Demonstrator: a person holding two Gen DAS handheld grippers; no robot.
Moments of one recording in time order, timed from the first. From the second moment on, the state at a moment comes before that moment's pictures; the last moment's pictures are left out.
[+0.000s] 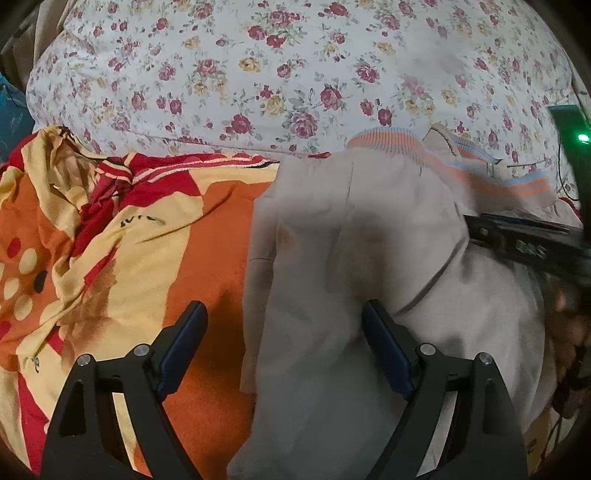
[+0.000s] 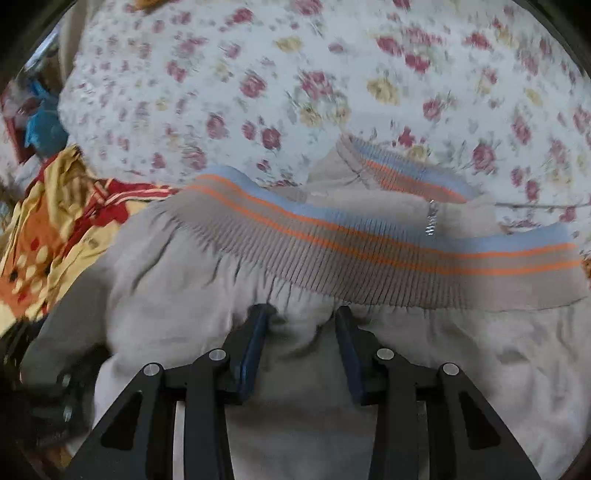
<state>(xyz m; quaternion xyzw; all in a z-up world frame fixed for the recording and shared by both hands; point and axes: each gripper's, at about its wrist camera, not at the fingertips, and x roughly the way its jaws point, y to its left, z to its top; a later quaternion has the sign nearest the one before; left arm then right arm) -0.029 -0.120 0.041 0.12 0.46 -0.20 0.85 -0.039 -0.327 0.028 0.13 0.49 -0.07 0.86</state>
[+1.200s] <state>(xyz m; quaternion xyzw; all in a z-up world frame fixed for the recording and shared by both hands) -0.042 -0.103 0.049 0.09 0.47 -0.18 0.86 -0.273 -0.390 0.108 0.15 0.39 -0.15 0.90</state>
